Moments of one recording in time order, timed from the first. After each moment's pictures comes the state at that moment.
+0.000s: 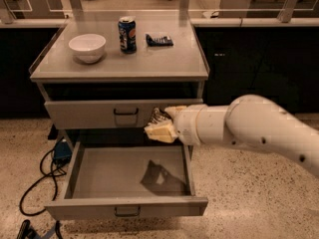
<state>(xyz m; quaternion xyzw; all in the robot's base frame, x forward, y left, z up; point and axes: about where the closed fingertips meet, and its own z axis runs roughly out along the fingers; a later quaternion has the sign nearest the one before) 0.535 -0.020 0.802 -0.38 0.78 0.22 0.45</state>
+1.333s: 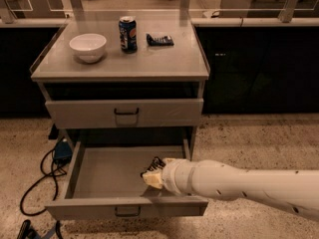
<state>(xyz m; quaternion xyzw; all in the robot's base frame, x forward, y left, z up) 0.511 0.003 0.592 -0.31 0.85 0.20 0.37</state>
